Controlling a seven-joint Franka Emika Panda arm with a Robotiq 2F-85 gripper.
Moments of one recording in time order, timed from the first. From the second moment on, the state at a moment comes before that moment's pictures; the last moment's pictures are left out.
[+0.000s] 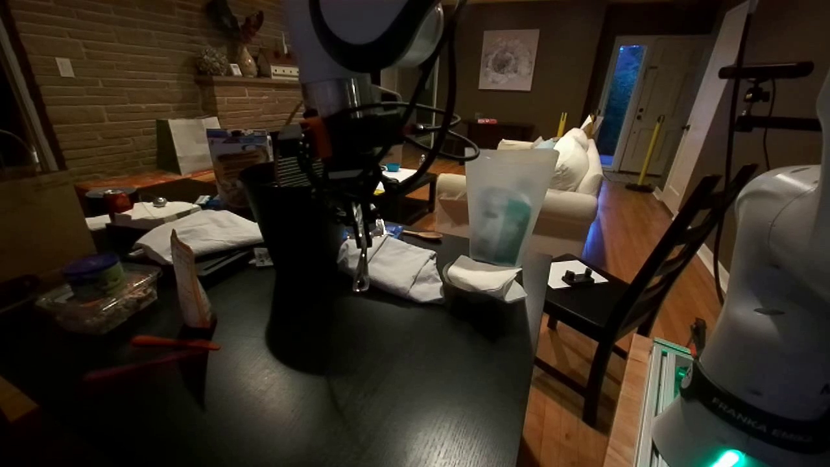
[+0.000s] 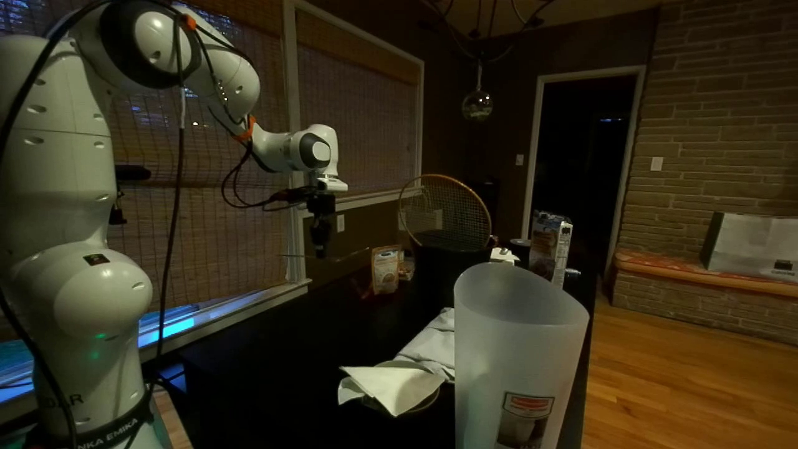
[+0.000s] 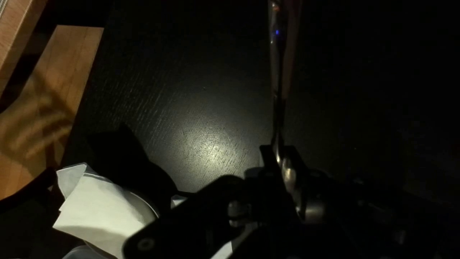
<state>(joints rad) 0.26 0.04 0.09 -2.07 -0.09 1.99 1.25</state>
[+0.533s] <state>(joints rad) 0.10 0.00 0.03 -2.07 -0.13 2.02 1.25</state>
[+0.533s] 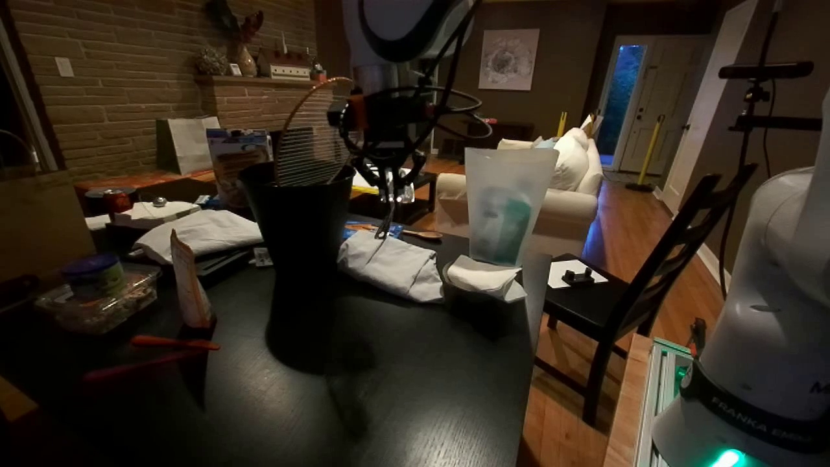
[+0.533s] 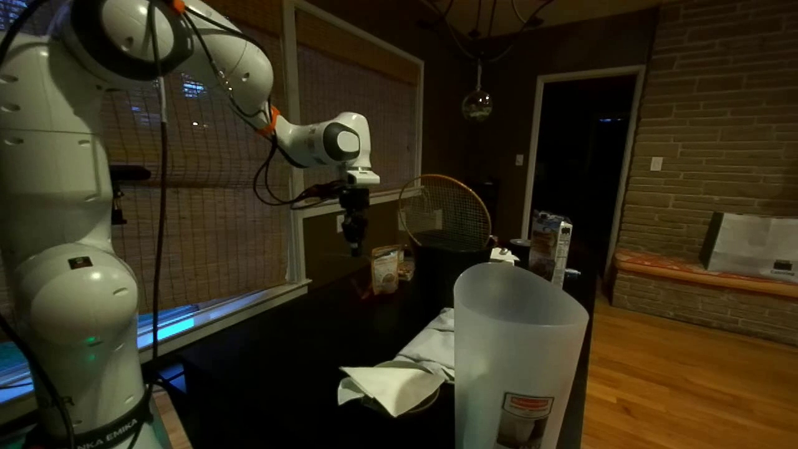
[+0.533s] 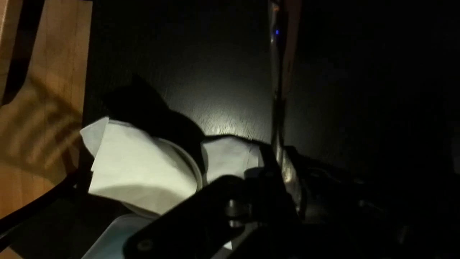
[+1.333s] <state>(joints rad) -0.09 -0.08 -0.03 -1.82 -0.77 2.00 1.26</state>
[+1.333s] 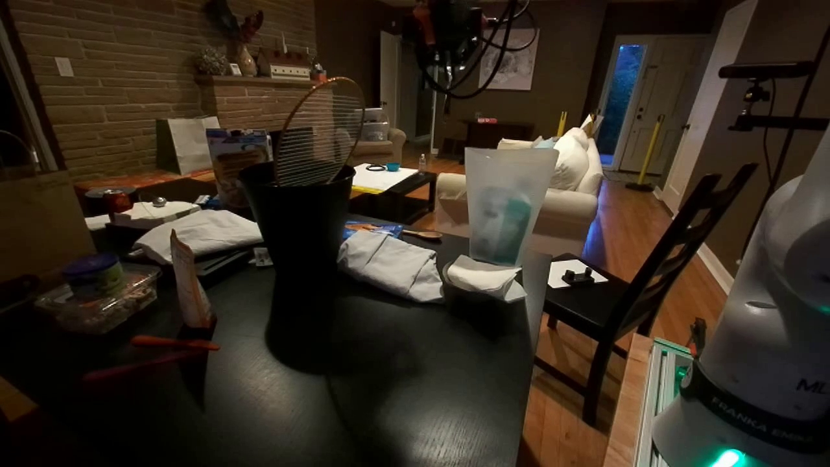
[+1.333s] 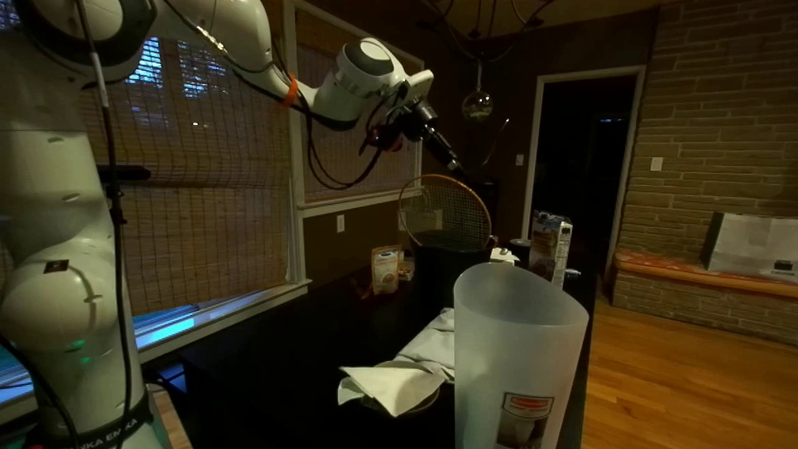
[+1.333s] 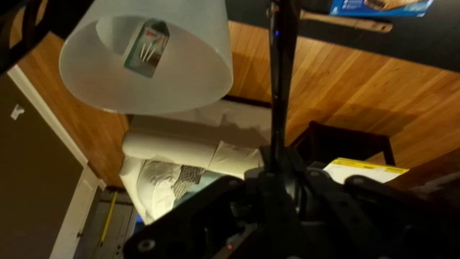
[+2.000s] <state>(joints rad) -0.11 -0.01 -0.08 -1.85 -1.31 1.83 1.52</state>
